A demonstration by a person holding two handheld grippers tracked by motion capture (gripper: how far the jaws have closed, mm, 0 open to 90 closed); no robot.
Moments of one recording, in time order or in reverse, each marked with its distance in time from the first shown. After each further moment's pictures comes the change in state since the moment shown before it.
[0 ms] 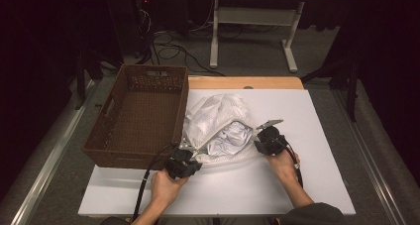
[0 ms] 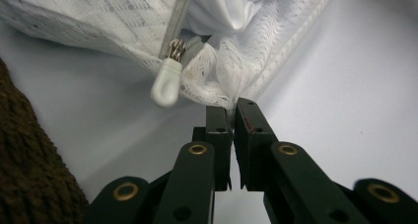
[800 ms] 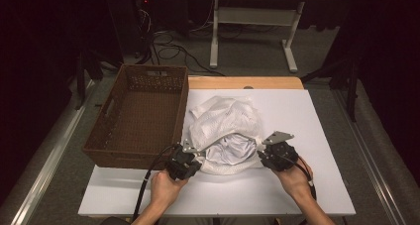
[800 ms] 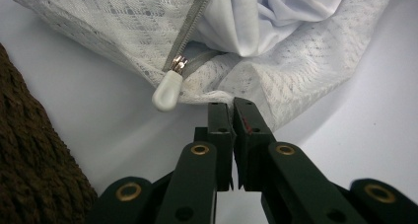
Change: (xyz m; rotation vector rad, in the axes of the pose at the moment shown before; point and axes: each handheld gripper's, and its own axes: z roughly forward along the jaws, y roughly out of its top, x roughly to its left) left arm -0.009 0.001 0.001 0.018 0.057 0.066; right arm 0.023 -0.023 -0.064 -0.104 -0.019 -0.147
